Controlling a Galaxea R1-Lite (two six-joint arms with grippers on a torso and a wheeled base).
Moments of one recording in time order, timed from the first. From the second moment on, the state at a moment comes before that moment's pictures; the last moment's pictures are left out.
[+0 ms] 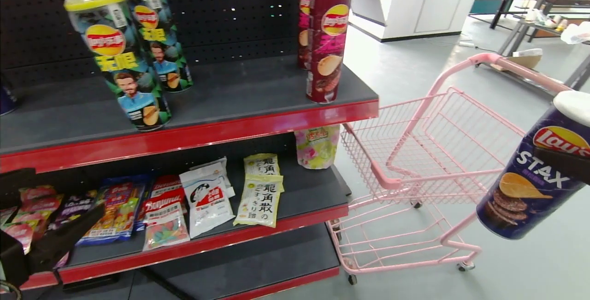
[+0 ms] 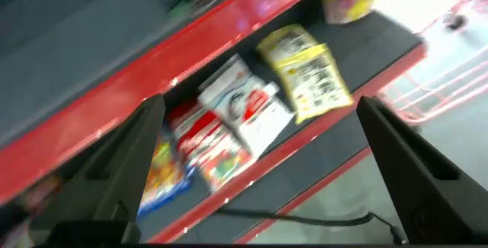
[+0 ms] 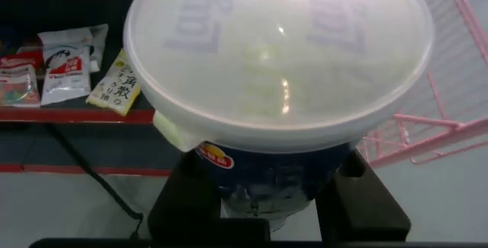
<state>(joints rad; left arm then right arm) -0.17 0.85 -0.51 -0.10 -0.01 0.31 0.07 0.99 -0.67 -0.09 0.19 -0.10</state>
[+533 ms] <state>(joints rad) -0.17 0.83 -0.51 -0.10 -0.01 0.31 0.08 0.99 -0.66 -0.10 0.19 -0.11</state>
